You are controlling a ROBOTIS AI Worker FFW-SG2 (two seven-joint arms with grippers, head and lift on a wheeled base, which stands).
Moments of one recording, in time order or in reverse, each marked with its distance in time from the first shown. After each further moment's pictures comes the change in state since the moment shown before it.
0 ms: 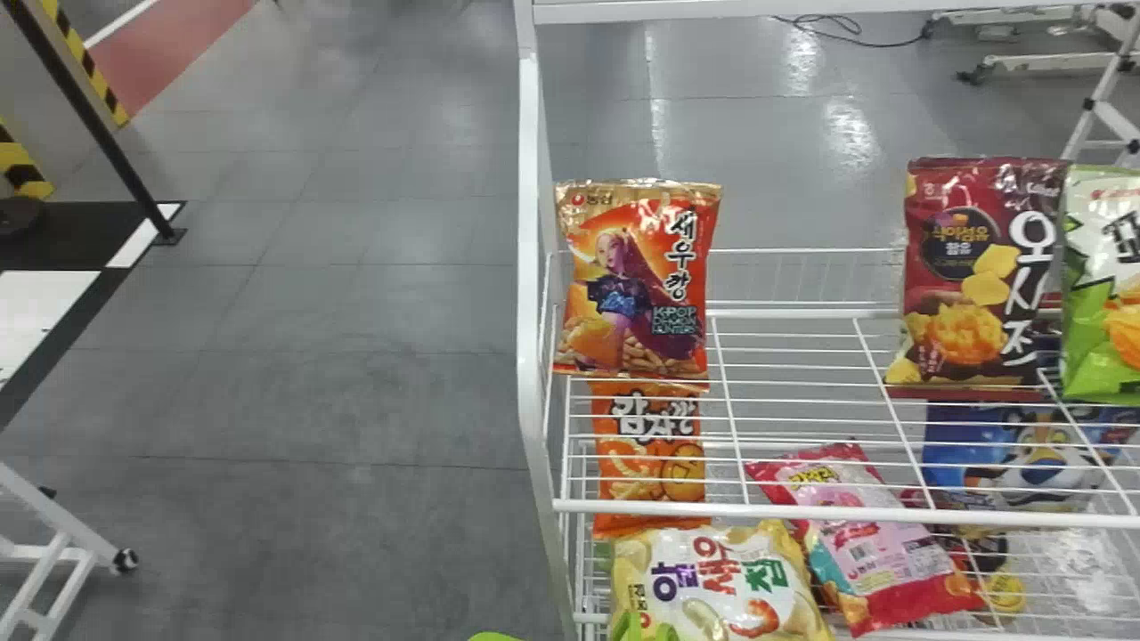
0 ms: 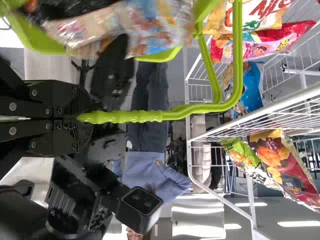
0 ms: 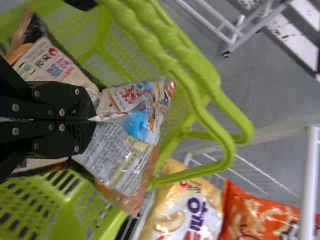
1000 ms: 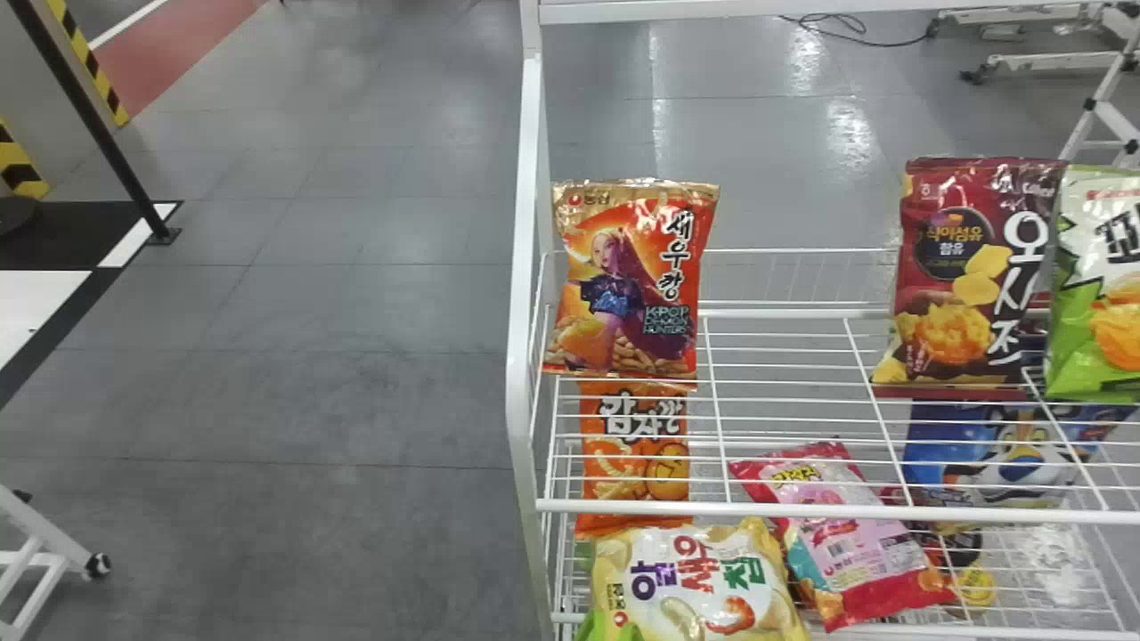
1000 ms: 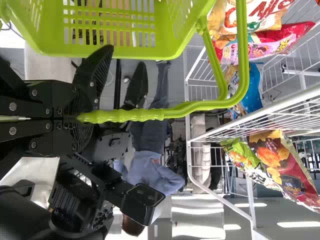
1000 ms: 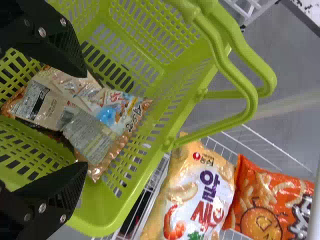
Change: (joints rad) left arm 0.001 0.000 0.005 -0.001 0.000 0.000 0.000; right arm 0.008 0.005 -0.024 -0.066 0.095 0.169 -0.030
